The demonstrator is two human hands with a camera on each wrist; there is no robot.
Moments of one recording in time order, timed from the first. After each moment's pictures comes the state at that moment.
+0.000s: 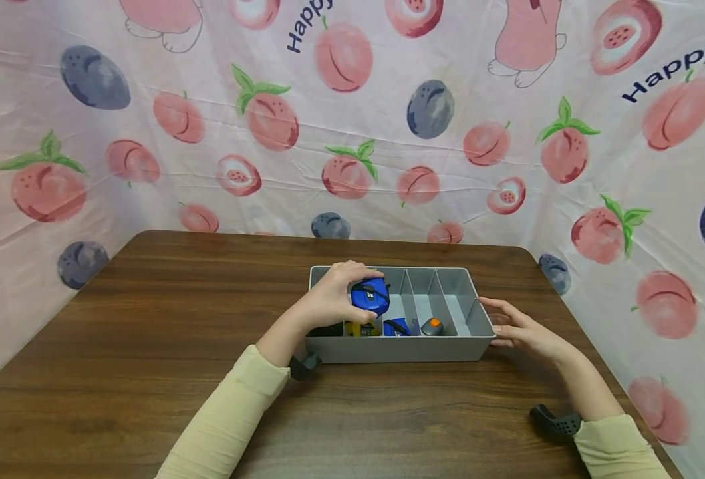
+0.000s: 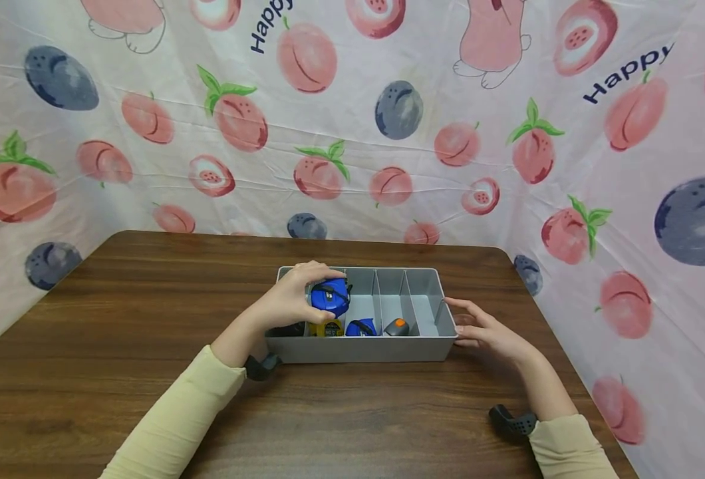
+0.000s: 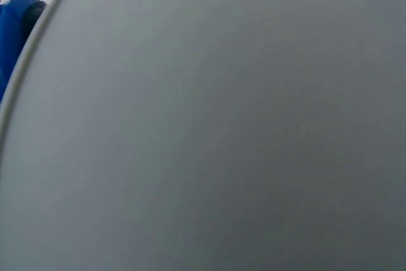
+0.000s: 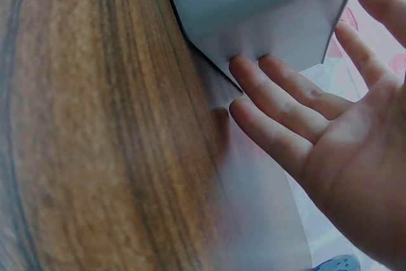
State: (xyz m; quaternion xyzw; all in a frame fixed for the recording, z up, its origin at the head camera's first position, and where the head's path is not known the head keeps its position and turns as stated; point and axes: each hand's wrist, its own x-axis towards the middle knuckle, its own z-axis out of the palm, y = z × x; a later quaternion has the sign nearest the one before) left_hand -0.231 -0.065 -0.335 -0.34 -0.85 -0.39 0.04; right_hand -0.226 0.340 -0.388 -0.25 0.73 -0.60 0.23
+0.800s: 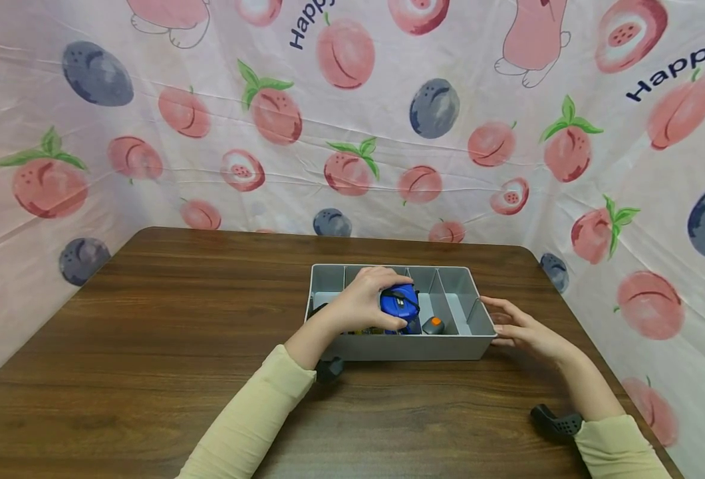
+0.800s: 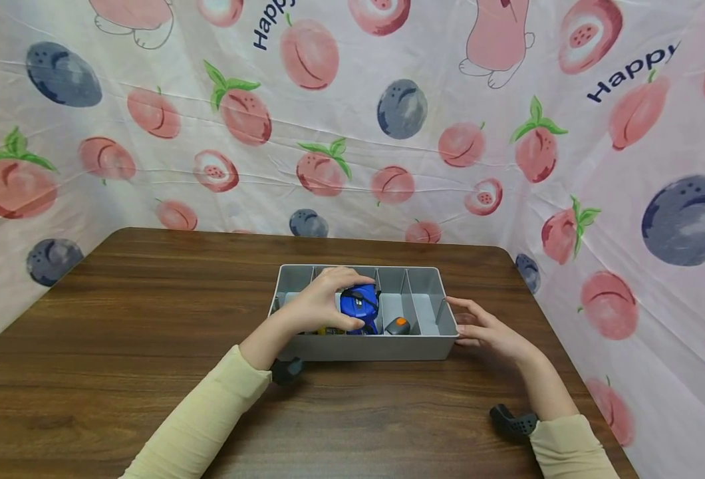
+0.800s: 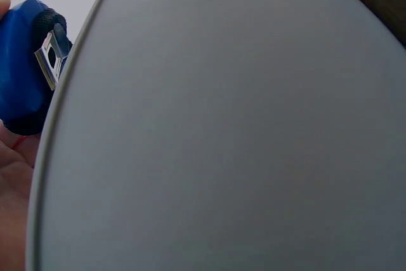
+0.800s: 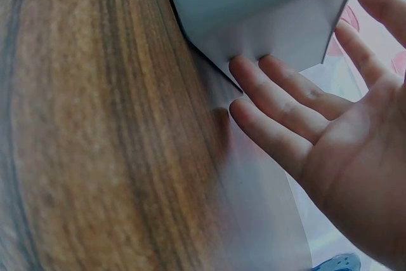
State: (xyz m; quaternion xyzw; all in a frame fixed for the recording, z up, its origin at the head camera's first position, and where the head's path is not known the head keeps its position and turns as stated) left_hand -0.228 -0.022 -0.333 -0.39 -0.85 -0.35 0.05; right_hand -0.225 0.338 -0.386 -0.25 0.73 -0.59 0.23
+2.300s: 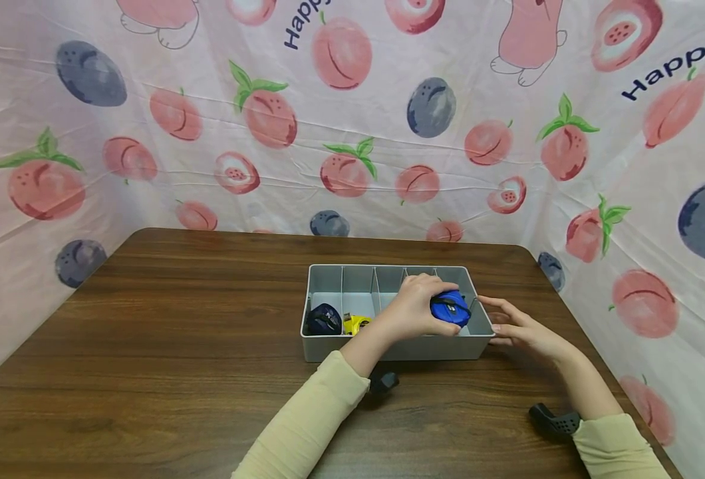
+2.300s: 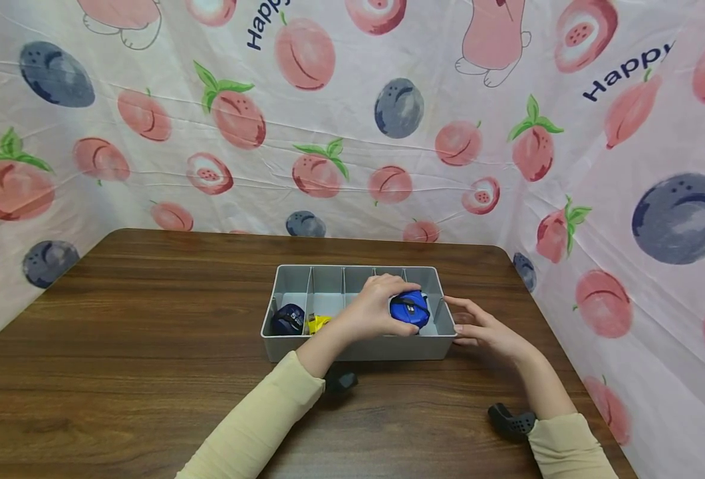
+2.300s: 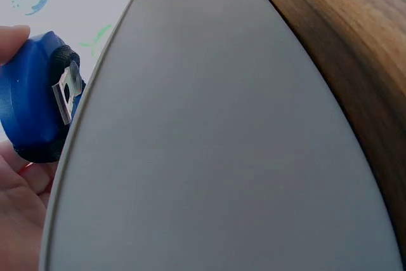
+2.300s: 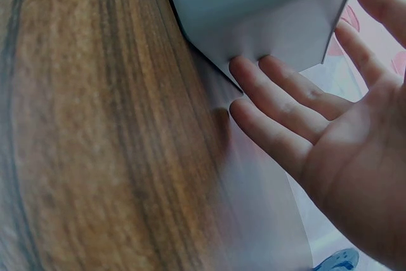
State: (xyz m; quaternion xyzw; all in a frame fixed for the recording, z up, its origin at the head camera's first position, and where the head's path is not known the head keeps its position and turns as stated) left_hand -0.225 0.062 -0.338 -0.36 -0.88 -0.32 0.05; right_hand -0.228 0.344 -0.388 -0.26 0.72 -0.59 0.24
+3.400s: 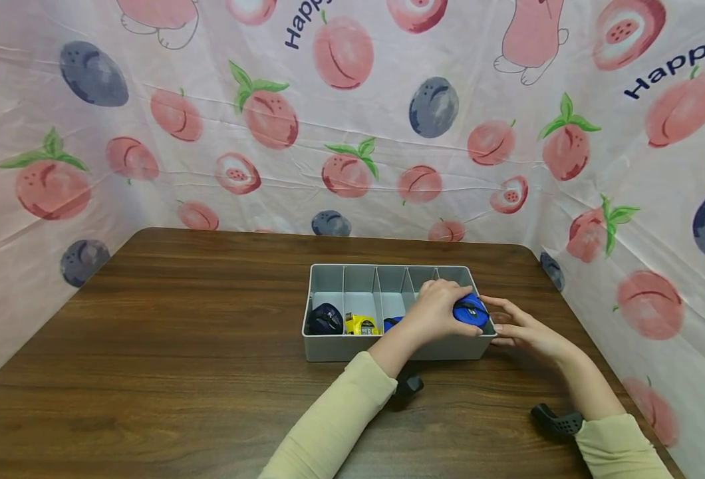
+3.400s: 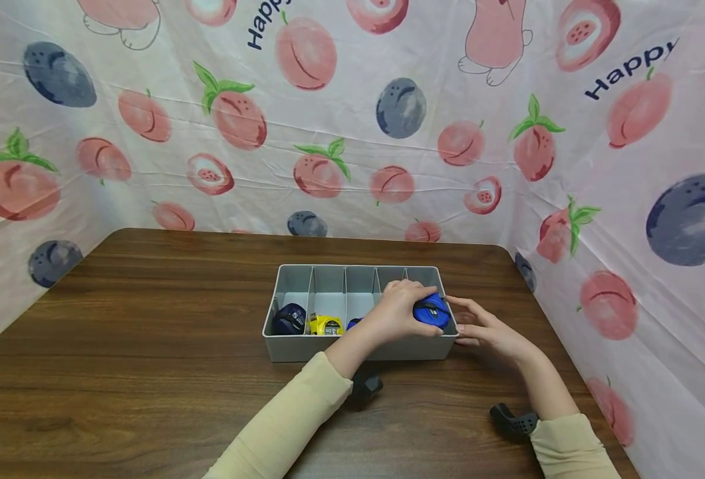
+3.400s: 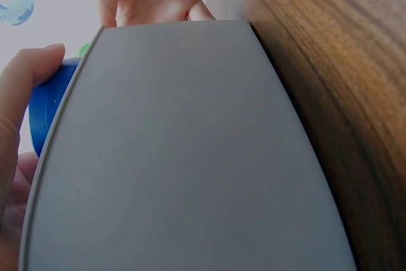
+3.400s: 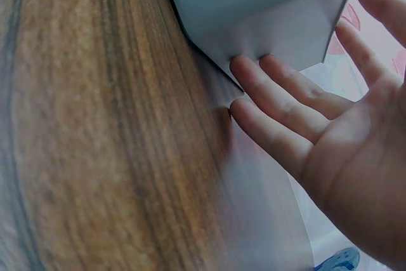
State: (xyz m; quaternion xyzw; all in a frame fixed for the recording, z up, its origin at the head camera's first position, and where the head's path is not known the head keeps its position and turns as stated) left_hand -0.228 0.098 -0.349 -0.32 -0.91 -0.24 0.05; right_hand -0.226 0.342 -0.387 -0.26 0.72 -0.60 0.23
